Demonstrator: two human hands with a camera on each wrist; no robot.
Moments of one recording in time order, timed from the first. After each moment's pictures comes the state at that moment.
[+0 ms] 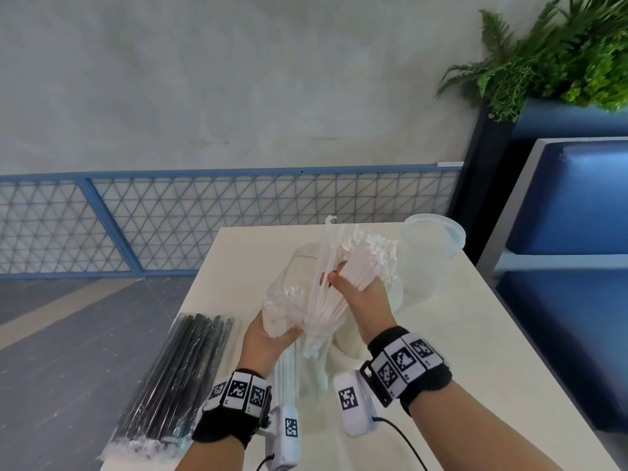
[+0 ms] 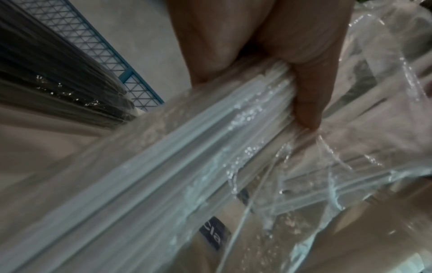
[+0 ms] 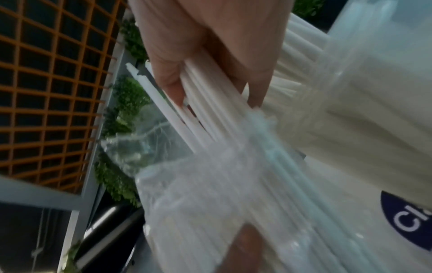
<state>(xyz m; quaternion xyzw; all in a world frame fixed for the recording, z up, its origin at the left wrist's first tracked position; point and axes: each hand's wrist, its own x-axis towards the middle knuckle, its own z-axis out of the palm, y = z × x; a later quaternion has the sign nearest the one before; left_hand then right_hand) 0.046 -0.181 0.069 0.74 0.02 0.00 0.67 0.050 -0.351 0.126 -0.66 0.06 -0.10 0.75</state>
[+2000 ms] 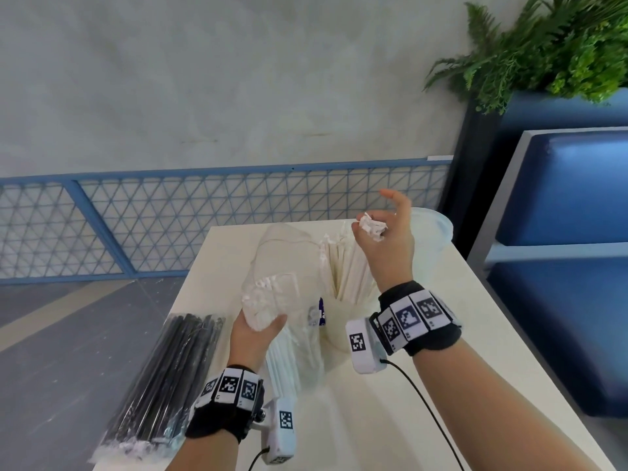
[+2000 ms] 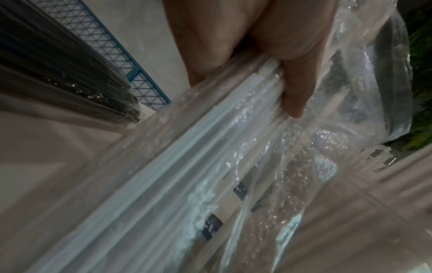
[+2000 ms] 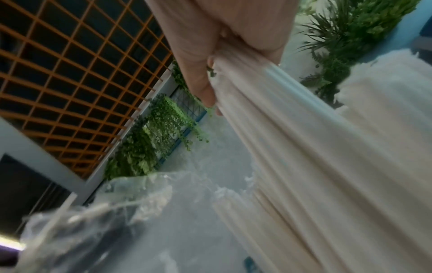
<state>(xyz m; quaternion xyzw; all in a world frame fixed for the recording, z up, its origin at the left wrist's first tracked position) 0.043 -0.192 0.081 0.73 0.11 0.04 0.67 0.070 -0.393 0.179 -0.73 0.03 -0.35 0.59</state>
